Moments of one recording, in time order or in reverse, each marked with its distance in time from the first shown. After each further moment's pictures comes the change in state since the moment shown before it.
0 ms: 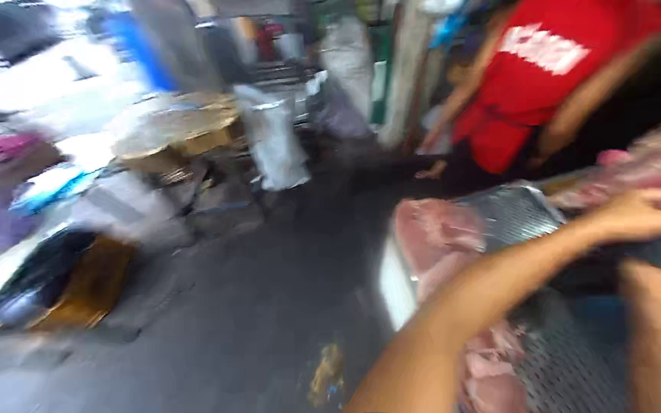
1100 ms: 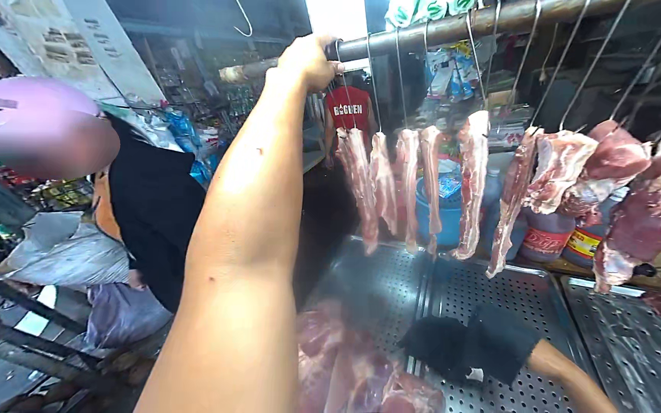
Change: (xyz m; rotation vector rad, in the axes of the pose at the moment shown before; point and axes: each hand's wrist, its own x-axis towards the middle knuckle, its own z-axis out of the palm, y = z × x) left_hand 0.263 0.244 -0.068 1.182 -0.007 0.453; right_hand -0.145 0.171 0.046 0.530 0.017 0.062
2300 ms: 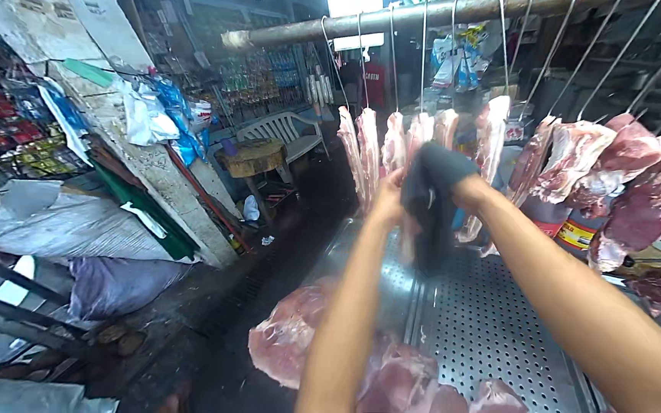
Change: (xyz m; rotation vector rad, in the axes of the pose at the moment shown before) left_hand -0.230 0.092 0.198 -1.463 -0.040 -0.178; right_hand 0.152 -0.233 -0.098 0.525 0.363 -0.160
